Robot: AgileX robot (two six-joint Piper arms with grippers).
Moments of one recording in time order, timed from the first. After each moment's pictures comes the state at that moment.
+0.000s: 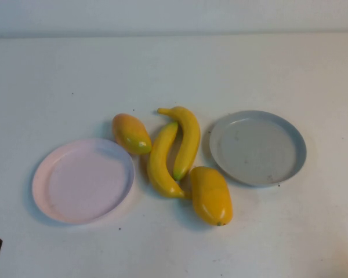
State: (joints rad) right arm 0.02 -0.01 0.02 0.02 0.35 0.08; left arm -0.14 -0.01 0.02 -0.54 0.16 -0.07
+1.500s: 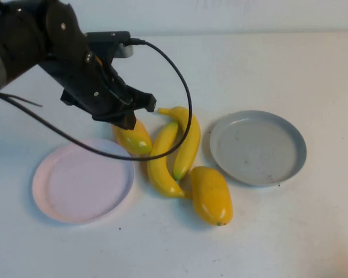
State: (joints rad) right arm 0.02 -0.01 0.02 0.02 0.35 0.08; left arm -0.39 1.77 -1.54 -0.21 1.01 0.03
